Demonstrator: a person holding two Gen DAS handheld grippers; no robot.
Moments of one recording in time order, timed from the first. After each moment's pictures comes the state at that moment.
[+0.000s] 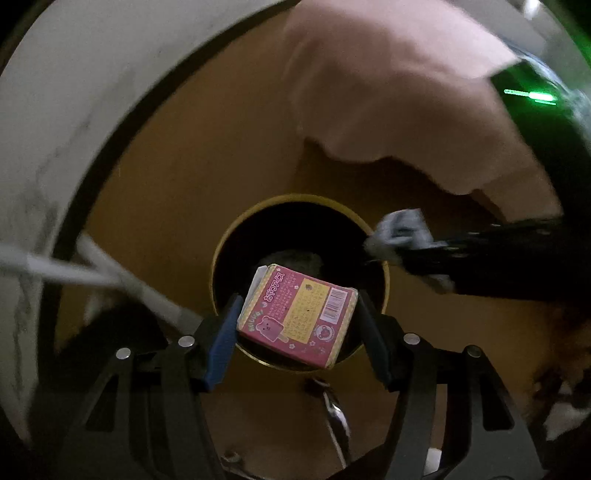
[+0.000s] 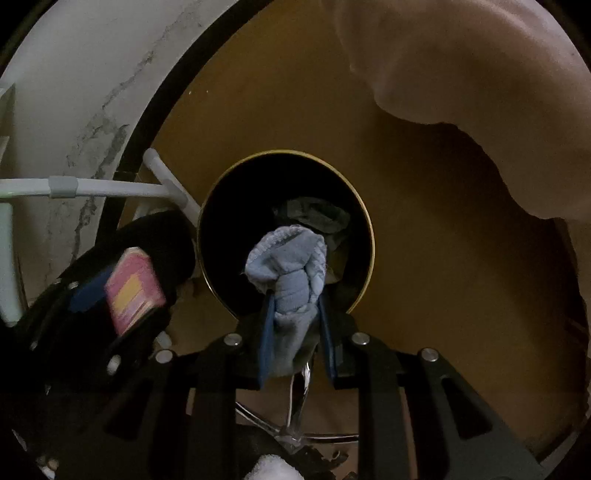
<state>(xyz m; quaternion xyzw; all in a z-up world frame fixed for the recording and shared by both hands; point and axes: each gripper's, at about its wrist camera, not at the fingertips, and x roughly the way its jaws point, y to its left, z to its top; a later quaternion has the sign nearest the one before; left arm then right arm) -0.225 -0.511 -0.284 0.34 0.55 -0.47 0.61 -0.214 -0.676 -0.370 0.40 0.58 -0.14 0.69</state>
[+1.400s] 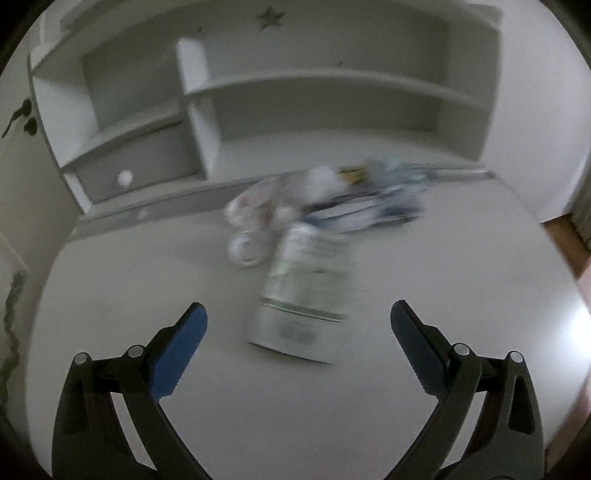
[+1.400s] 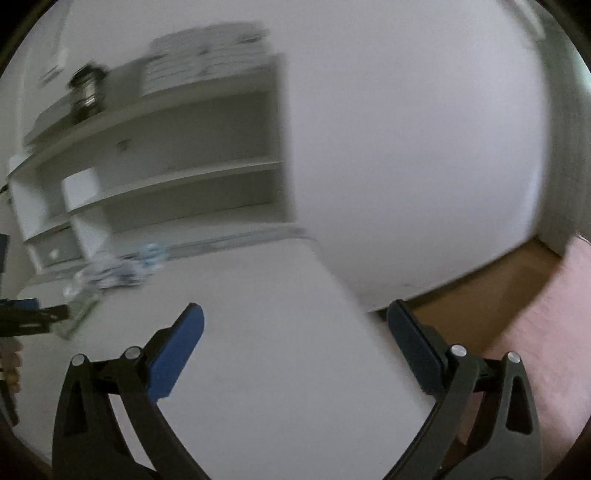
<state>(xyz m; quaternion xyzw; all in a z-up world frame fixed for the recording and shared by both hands) 0.031 -0.082 0.000 0.08 0.41 -0.08 0.91 -0.070 -0.384 -0.015 0.06 0.18 -0.09 0.98</state>
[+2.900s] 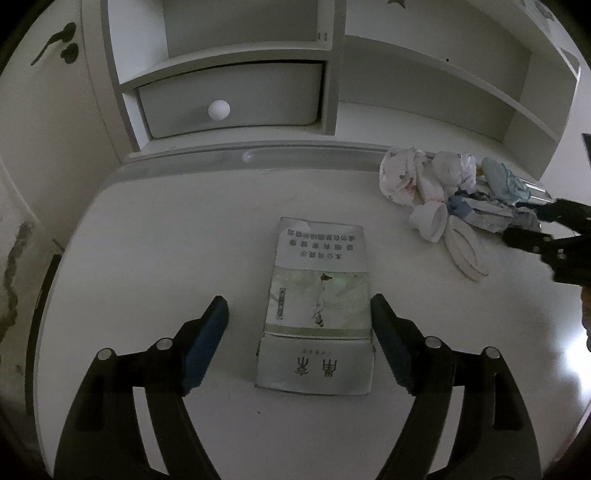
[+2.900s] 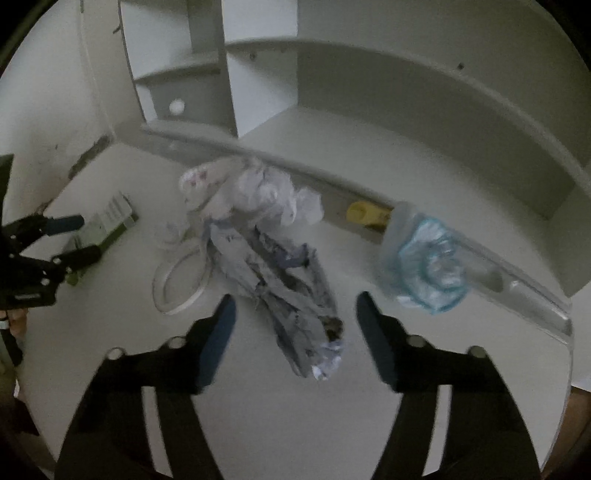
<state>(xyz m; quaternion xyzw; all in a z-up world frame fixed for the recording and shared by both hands) 0.062 0.057 -0.025 0.02 0.45 -0.04 0.89 0.165 -0.166 -0.038 -0.14 0.40 0.23 0.88</state>
